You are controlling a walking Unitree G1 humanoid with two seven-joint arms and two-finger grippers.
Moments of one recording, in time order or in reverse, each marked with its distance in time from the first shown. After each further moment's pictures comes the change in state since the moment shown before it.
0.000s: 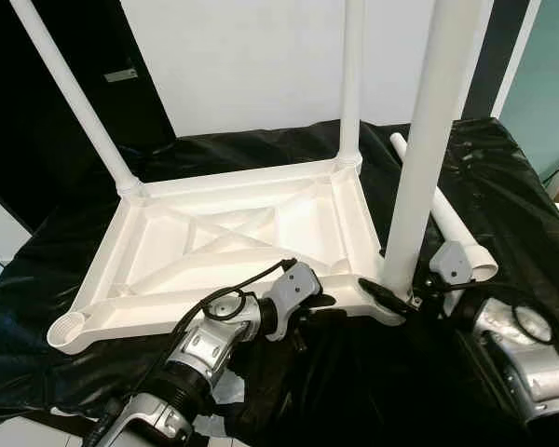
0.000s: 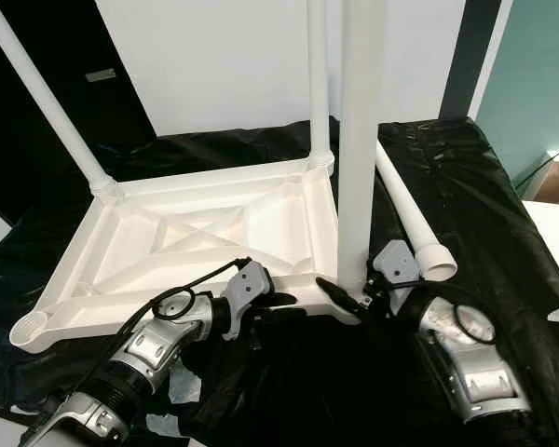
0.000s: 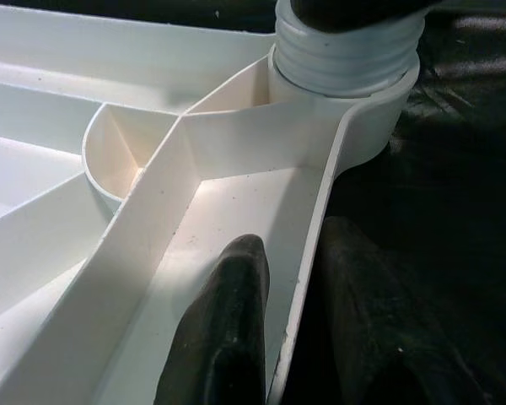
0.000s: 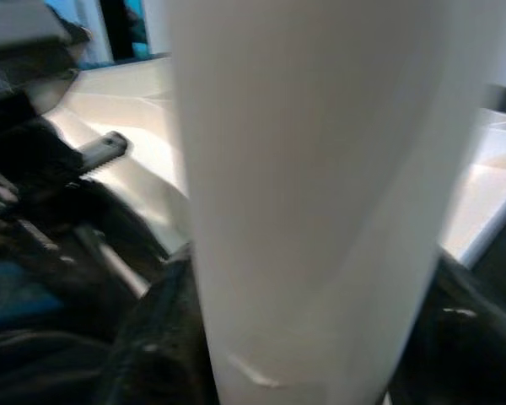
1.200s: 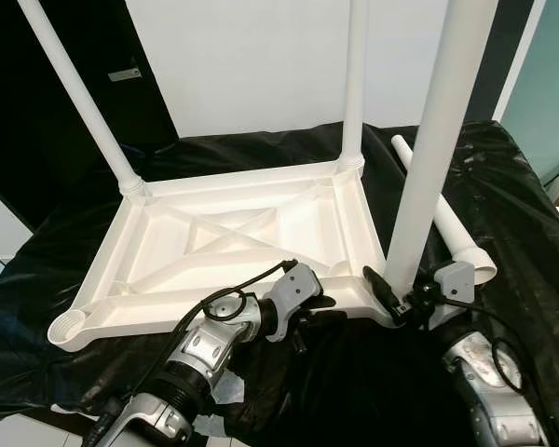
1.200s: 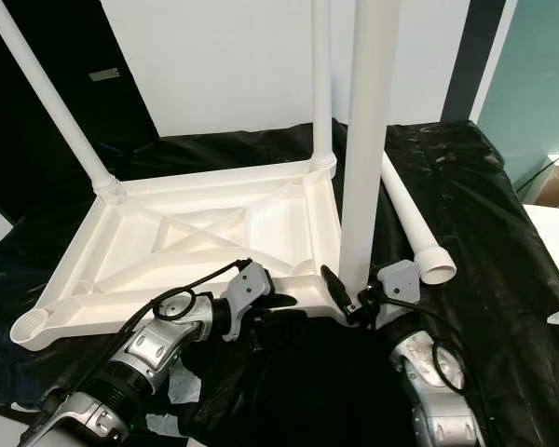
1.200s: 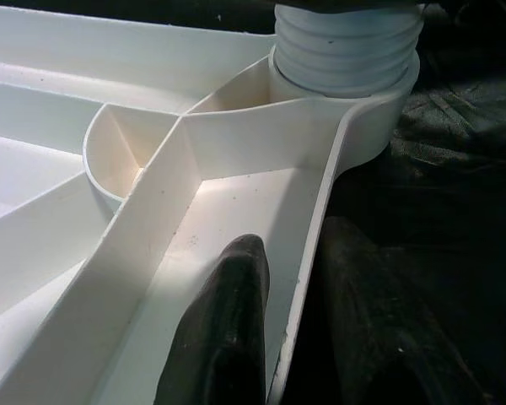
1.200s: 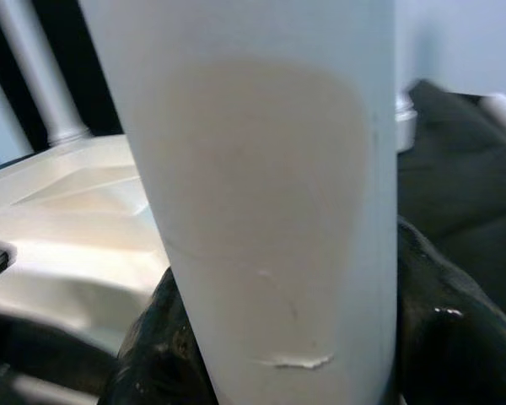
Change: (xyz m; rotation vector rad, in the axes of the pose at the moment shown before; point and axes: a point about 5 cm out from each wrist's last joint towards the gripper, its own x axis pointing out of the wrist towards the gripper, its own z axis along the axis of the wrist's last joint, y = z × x) left arm 0.000 0.001 0.001 0.004 0.006 0.000; right arm 0.006 0.035 -0.007 0.174 -0.077 -0.586
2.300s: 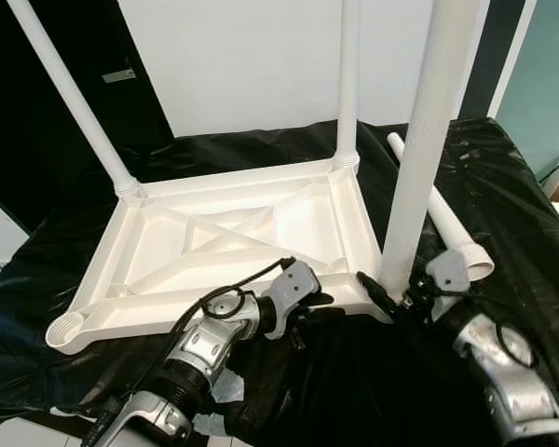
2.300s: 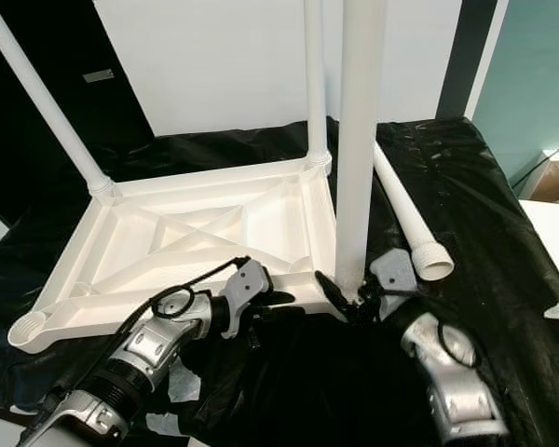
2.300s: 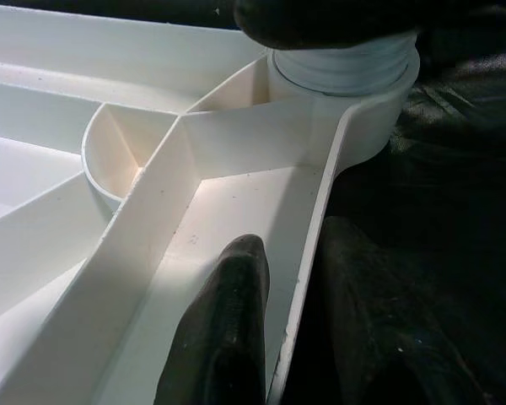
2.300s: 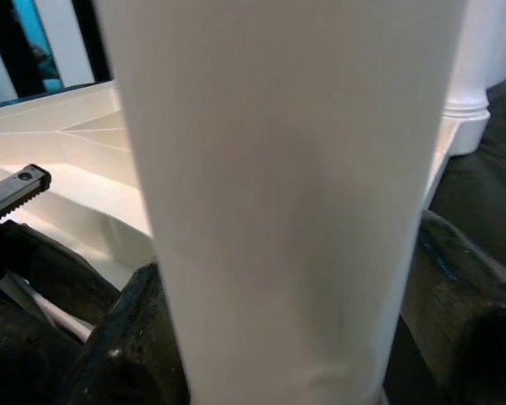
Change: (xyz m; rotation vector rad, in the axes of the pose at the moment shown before) left arm 0.000 0.002 0.001 0.005 -0.004 0.004; right arm 0.015 -0.020 0.005 -0.155 0.053 0.324
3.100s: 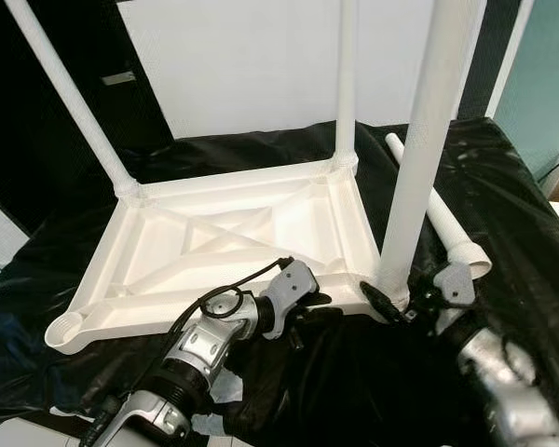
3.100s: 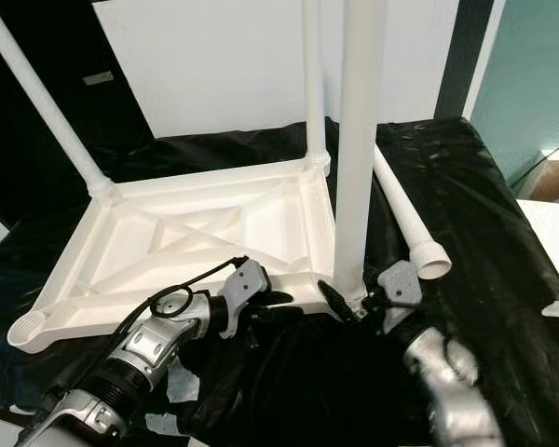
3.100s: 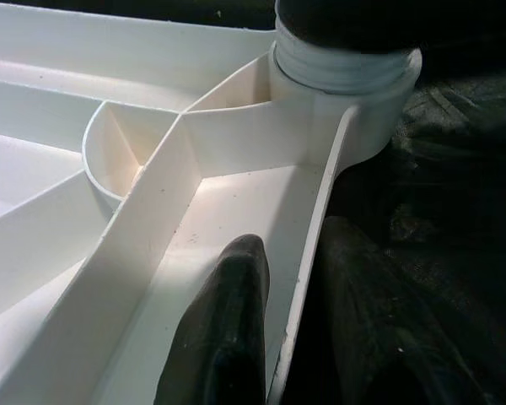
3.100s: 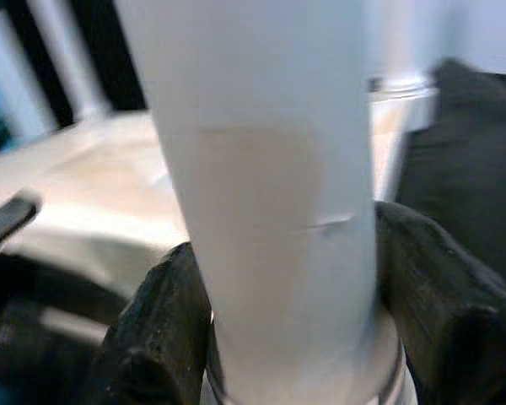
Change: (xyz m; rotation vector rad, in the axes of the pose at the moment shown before) left arm -0.001 0.001 -0.001 -0.007 0.004 0.005; right arm -0.016 0.025 -0.011 0.166 -0.051 -0.255
